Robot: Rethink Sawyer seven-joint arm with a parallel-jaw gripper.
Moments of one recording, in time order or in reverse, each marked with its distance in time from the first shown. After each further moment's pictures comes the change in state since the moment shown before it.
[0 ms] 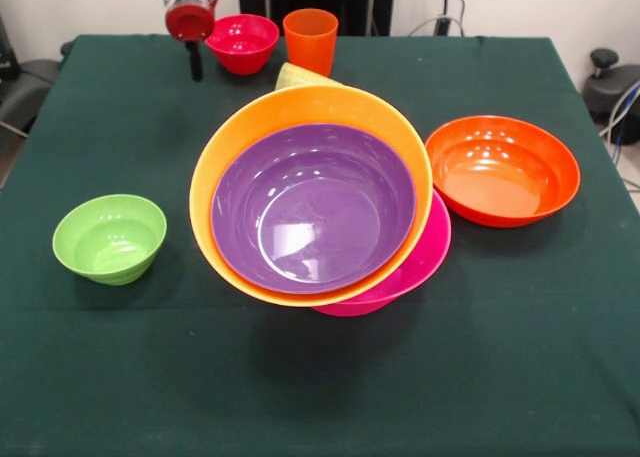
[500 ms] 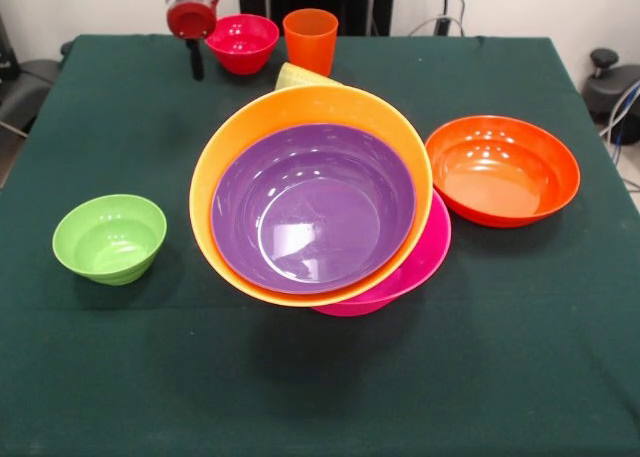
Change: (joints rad) arm 0.025 -0.009 -0.006 0.000 0.008 0.000 0.000
